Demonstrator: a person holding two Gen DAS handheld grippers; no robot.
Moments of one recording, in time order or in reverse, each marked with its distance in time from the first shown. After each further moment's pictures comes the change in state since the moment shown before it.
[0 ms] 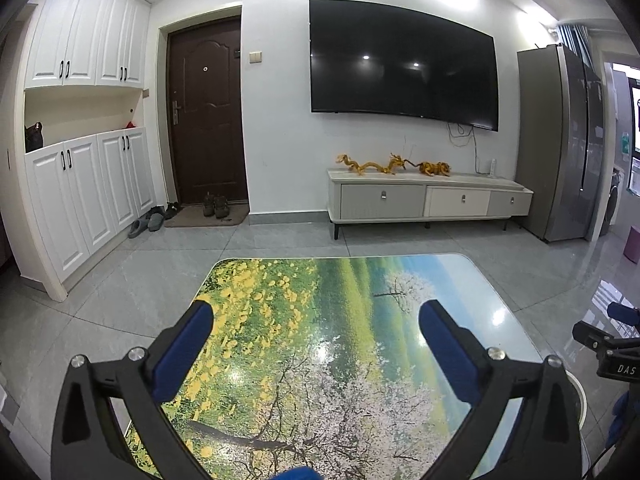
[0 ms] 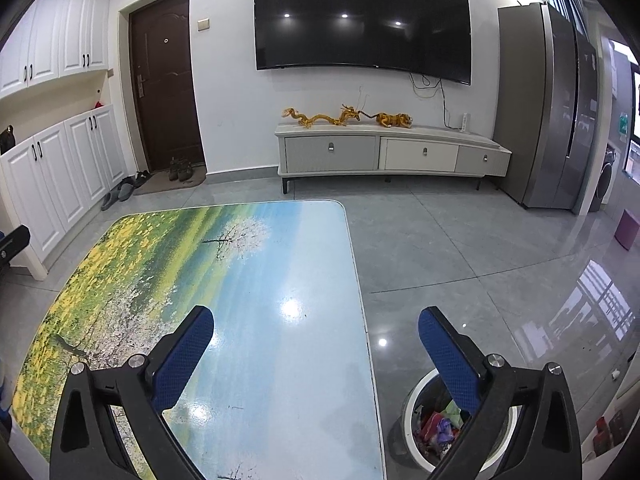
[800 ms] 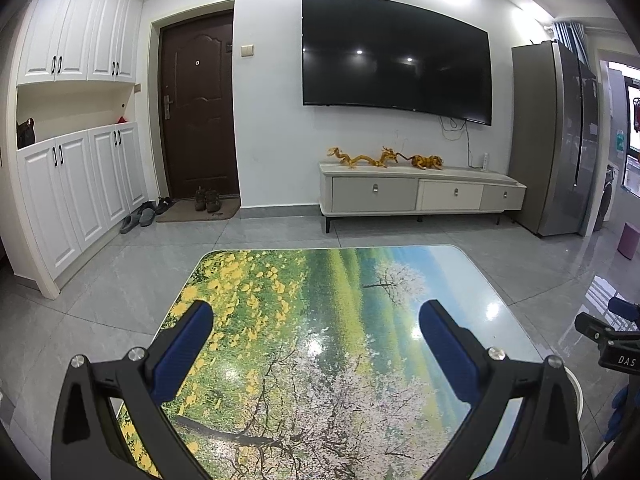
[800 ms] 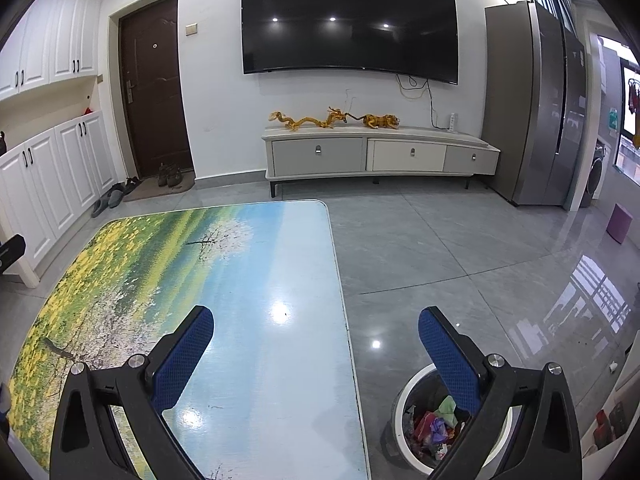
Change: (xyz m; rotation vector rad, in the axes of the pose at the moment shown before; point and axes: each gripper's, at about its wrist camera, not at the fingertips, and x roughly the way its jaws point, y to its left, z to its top) left arm 0.009 -0.007 -0.008 -0.005 0.025 -0.025; right arm 0.001 -0.015 -0.007 0.024 -0.021 -0.037
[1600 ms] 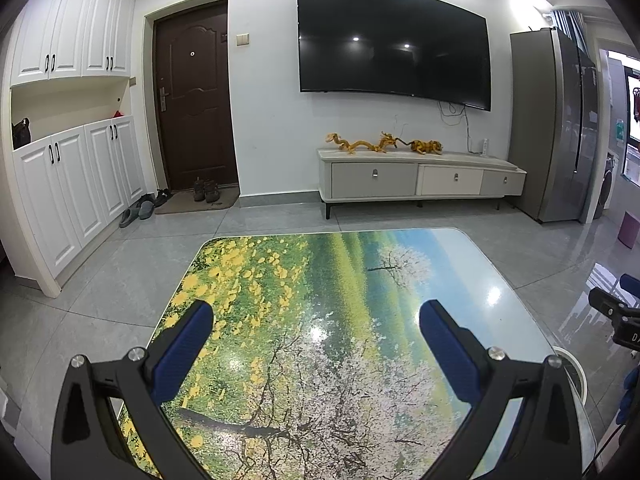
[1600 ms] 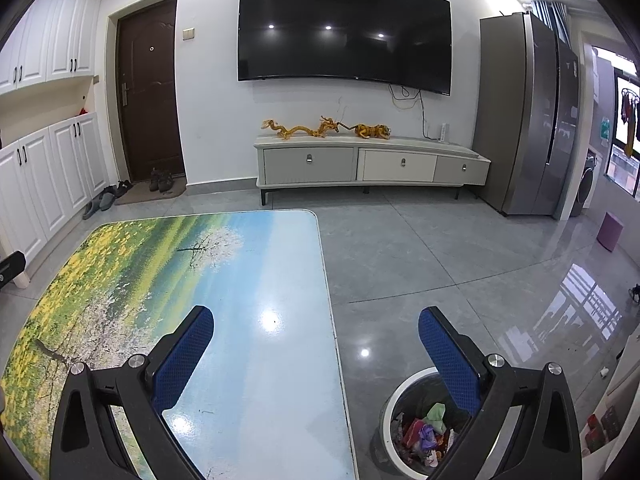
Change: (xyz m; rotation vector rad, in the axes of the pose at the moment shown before) left arm 0.010 0.005 -0.008 0.024 0.045 0.002; right arm -0.007 0.003 0.000 -0.013 -0.034 -0.040
